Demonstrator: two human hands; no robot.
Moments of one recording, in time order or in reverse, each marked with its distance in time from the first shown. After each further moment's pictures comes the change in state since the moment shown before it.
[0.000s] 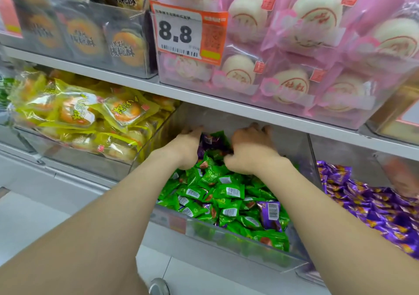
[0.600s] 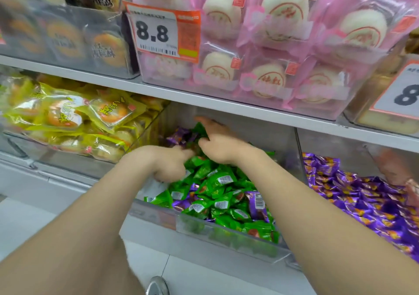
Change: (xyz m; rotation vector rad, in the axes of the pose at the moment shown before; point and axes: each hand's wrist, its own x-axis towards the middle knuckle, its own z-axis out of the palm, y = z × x) left_hand -0.042 0.017 -0.018 0.197 -0.445 -0.017; right_hand 0.021 -0.013 0.010 0.563 -0.045 -0.162
